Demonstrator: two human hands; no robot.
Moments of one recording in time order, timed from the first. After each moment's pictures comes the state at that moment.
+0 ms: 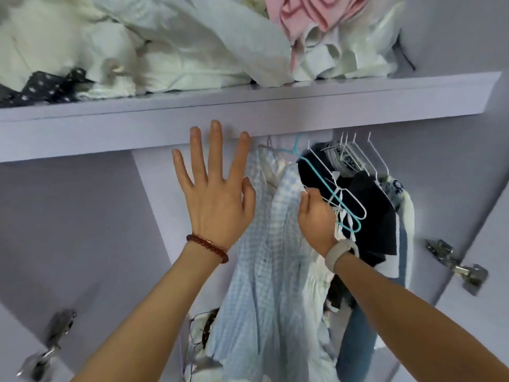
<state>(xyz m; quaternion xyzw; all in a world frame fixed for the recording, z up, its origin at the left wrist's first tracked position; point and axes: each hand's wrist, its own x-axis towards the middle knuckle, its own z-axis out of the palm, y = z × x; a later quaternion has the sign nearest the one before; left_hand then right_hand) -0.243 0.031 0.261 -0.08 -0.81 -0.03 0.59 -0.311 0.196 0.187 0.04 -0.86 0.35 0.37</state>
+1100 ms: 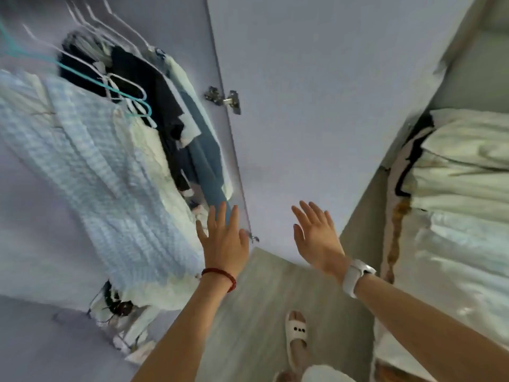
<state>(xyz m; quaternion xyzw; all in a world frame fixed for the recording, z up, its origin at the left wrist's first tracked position) -0.060 0.185 0.019 -0.35 -0.93 -0.14 -0.01 0.066 0.329 0.003 -0.30 -0.93 0.18 0.08</state>
